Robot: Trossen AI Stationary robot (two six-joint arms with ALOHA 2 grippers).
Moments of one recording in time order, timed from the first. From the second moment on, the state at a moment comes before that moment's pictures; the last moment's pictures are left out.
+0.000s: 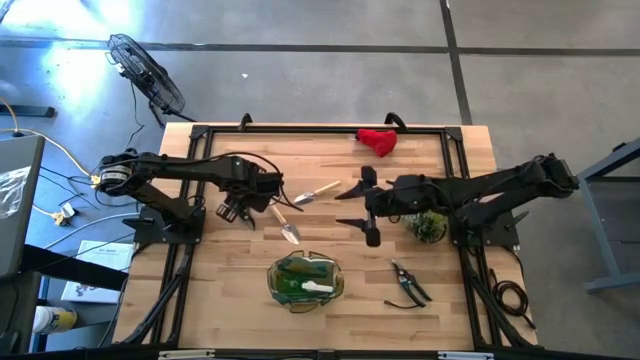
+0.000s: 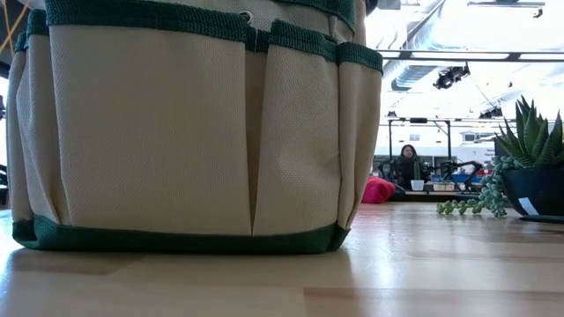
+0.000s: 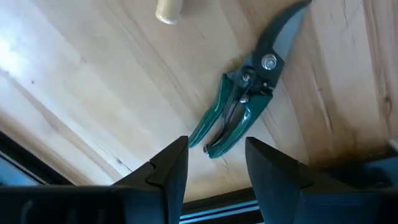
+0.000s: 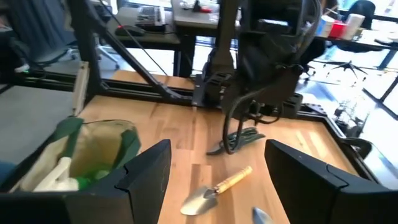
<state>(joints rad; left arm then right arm) 0.14 1.43 1.05 -1.24 -0.26 0.66 0.14 1.28 0.95 0.10 0.10 -0.07</state>
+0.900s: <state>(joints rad) 0.19 1.43 0.76 -0.97 -0.38 0.84 0.13 1.28 0.95 0.08 0.07 -0.05</state>
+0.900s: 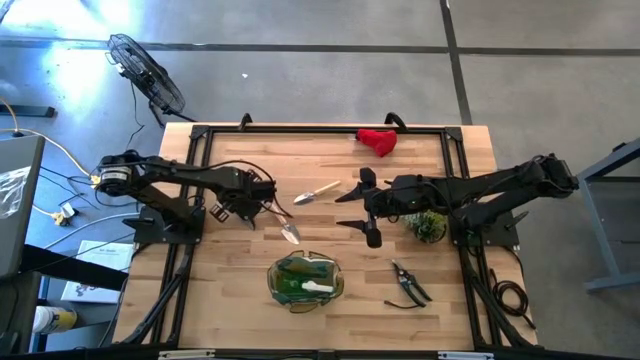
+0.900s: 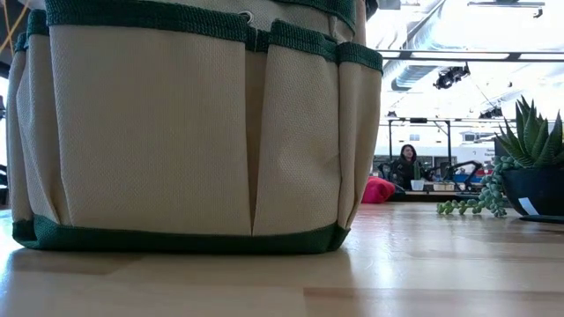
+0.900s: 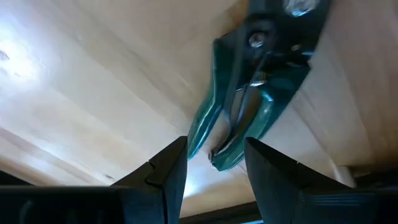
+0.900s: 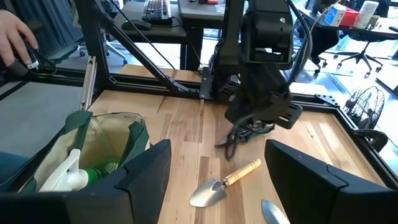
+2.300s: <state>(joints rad) 0.30 1.44 0.76 -0.88 -0.29 1.00 0.13 1.28 0.95 0.05 0.07 -0.02</state>
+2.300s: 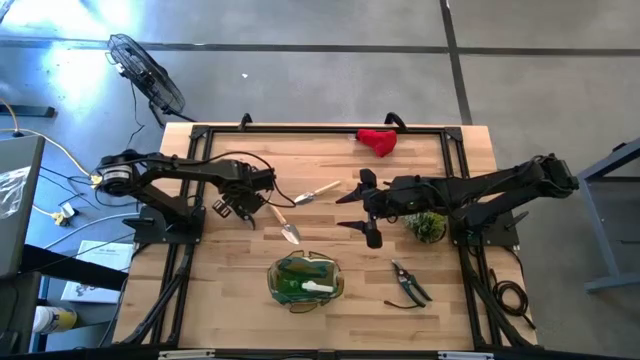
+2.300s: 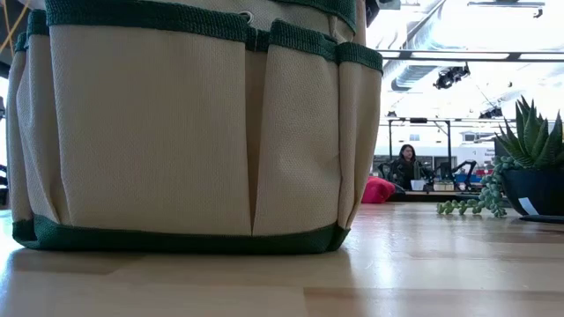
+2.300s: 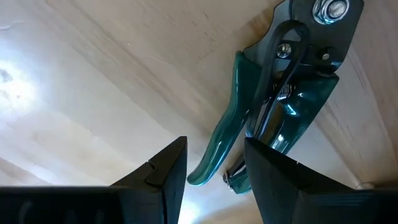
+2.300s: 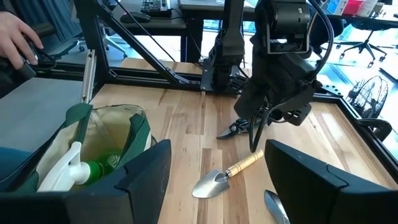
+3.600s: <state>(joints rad) 0.37 1.61 0.76 -0.85 -0.25 0.75 0.13 1.37 0.95 0.06 0.07 -0.02</state>
